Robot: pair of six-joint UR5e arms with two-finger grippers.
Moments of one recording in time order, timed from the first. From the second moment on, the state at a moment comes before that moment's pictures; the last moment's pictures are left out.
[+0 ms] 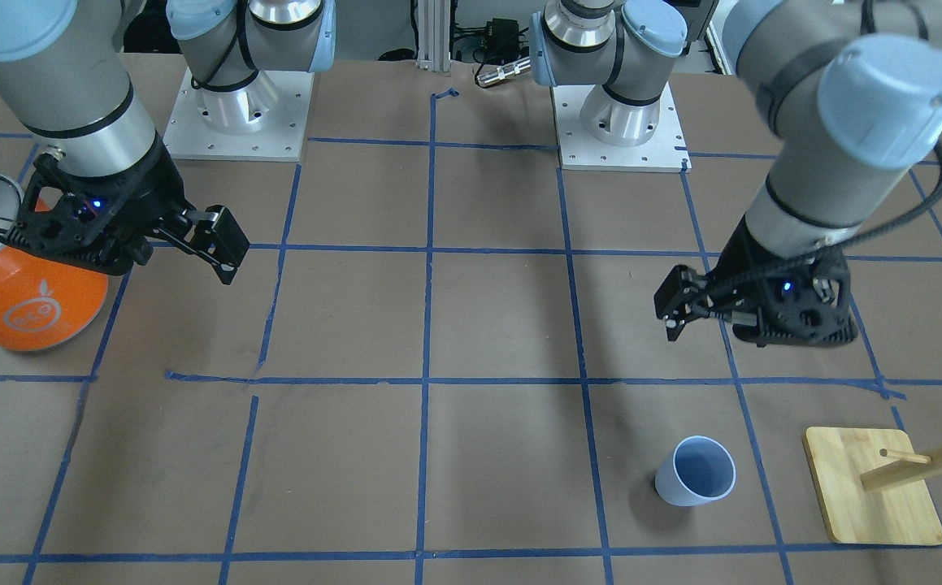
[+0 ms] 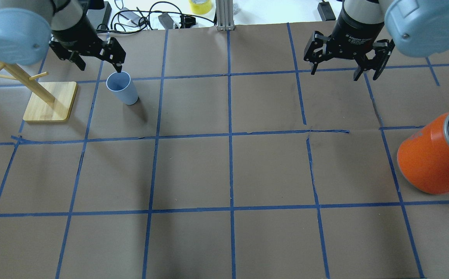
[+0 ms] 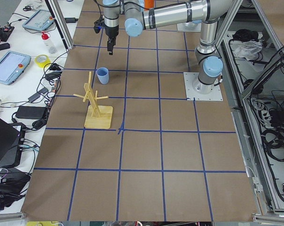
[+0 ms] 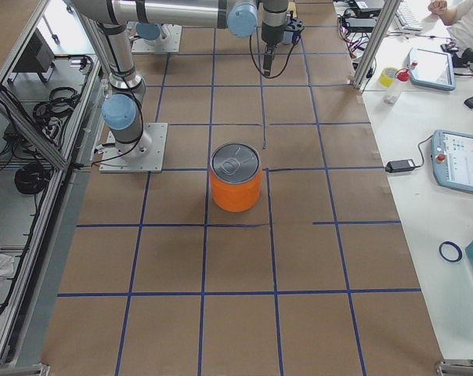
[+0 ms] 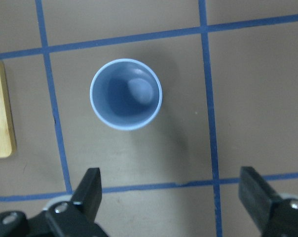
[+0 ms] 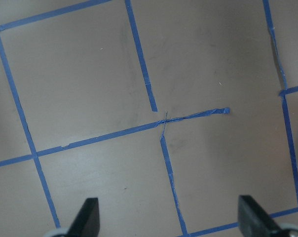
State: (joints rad) left arm -1.49 -1.74 -1.46 -1.42 1.61 0.17; right arm 1.57 -1.46 1.52 -1.66 -1.57 0.24
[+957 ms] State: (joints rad) left arm -1.49 -1.48 -1.48 -1.76 1.60 0.15; right arm 1.57 -1.46 1.54 -1.66 -1.57 0.24
